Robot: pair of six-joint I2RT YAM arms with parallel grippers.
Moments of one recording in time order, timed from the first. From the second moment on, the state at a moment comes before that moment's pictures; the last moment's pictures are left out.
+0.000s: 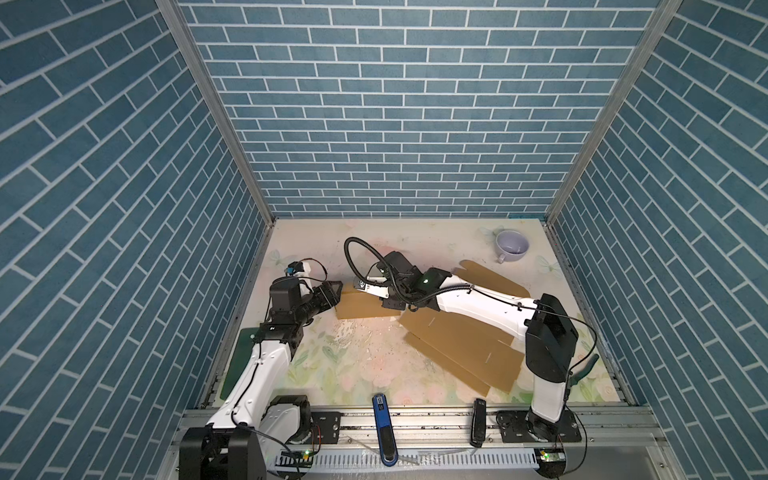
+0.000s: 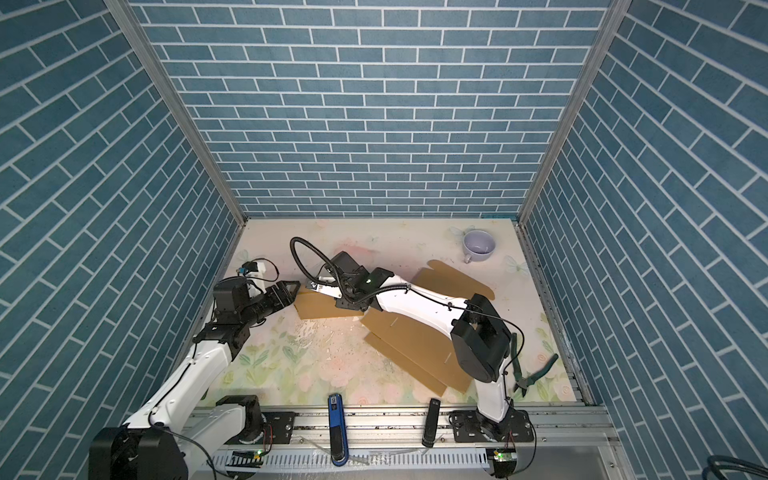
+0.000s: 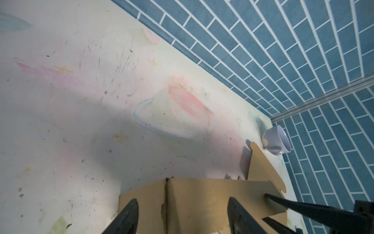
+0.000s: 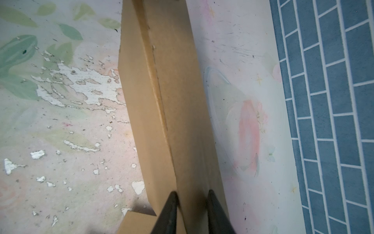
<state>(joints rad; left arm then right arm) 0.00 0.99 0.51 -0.05 0.39 -0.56 1.03 1.90 1.58 -0.53 0.14 -0.63</state>
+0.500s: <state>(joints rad) 0.00 0.94 0.42 0.01 0.39 -0.56 1.03 1.90 1.58 -0.53 0.10 -0.57</state>
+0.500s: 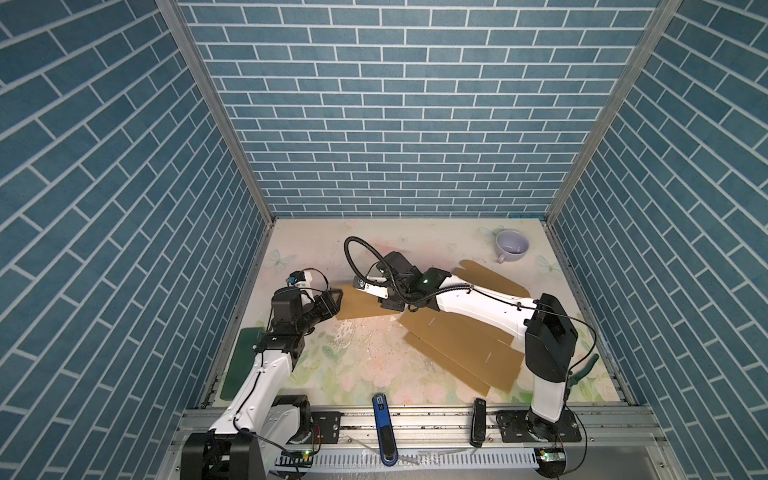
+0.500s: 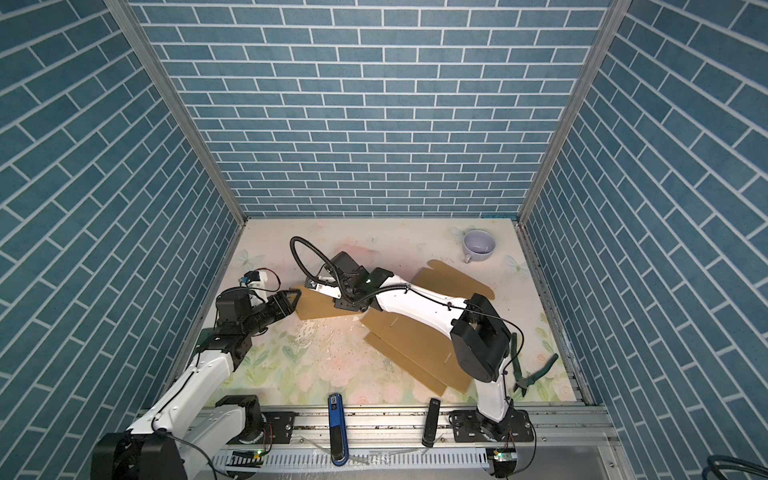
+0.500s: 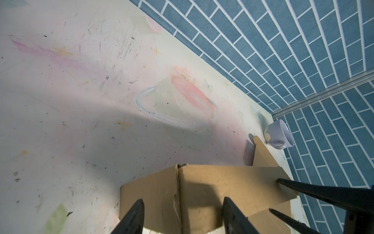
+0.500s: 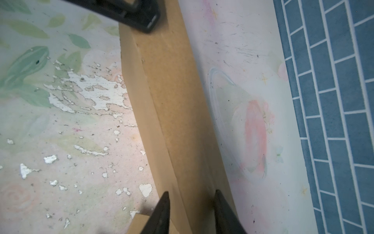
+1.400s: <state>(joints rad) 0.00 0.88 0.40 -0.04 0.34 -0.54 0.86 1.72 1.55 -0.57 -0.14 0.56</state>
